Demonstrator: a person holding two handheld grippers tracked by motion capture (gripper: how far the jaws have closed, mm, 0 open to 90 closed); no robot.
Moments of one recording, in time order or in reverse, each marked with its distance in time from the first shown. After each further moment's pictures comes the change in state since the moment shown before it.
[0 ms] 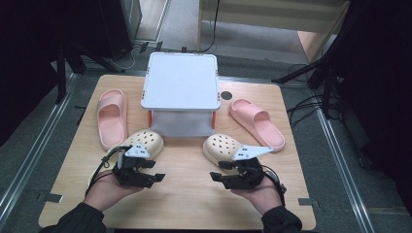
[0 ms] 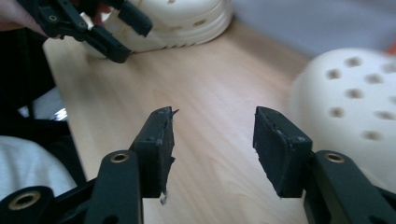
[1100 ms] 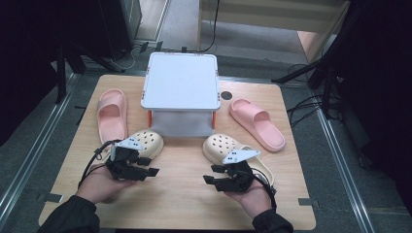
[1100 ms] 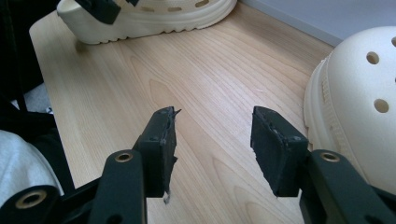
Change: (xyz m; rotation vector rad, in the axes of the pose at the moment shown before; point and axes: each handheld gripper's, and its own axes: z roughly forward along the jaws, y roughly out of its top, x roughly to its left) left arm 0.021 0.002 -0.017 0.001 -0.025 -0.066; right arm 0.002 -0.010 0.025 0.027 -0.019 -0.013
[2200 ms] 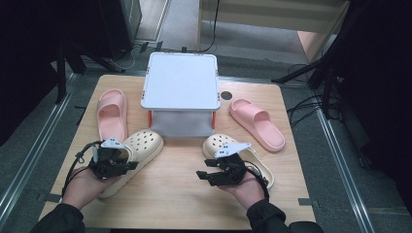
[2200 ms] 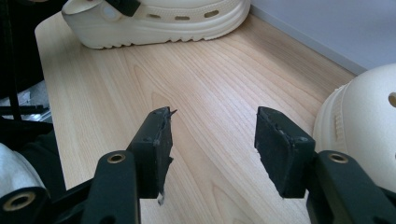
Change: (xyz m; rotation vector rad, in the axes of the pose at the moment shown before) left arm 0.028 -0.026 -0.011 0.010 0.208 -0.088; right arm -0.004 0.019 0.016 0.010 0.036 -0.043
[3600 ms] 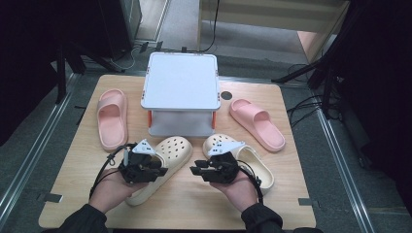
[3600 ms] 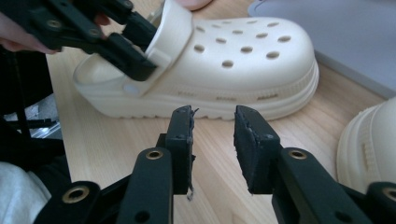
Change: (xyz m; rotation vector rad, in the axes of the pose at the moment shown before) left arm -0.064 0.031 0.011 -0.030 -0.155 0.102; right arm 0.011 0.013 0.012 -0.037 0.013 0.029
